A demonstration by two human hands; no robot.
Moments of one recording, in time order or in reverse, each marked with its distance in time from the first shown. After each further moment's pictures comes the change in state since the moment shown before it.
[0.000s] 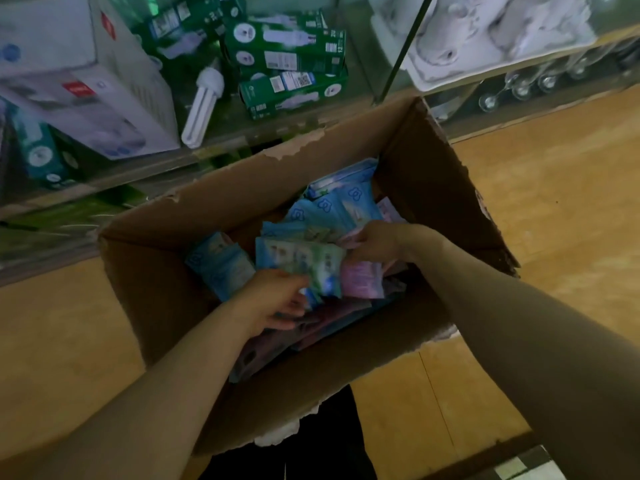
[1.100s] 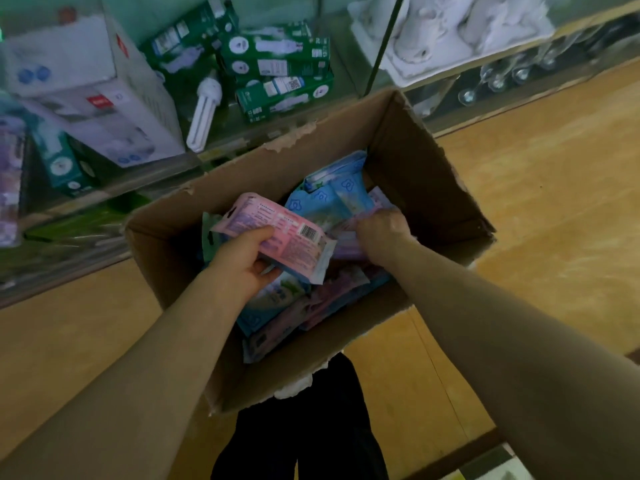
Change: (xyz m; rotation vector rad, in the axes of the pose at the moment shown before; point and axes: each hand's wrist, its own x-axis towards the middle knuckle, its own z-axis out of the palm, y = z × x) left_hand -0.027 0.012 -0.025 -0.643 0.103 0.111; right_hand -0.016 0.000 0.038 -0.999 0.453 0.118
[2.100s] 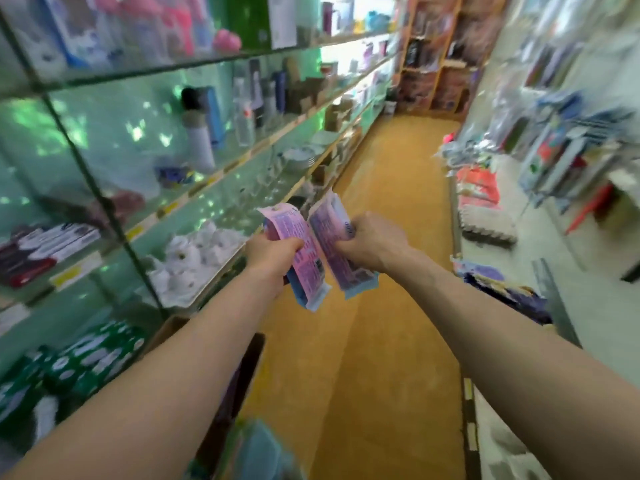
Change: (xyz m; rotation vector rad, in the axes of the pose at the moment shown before) left_hand -0.373 -0.062 0.211 0.705 -0.693 0.835; right_hand -0.451 0.181 -0.053 0.991 0.684 0.939
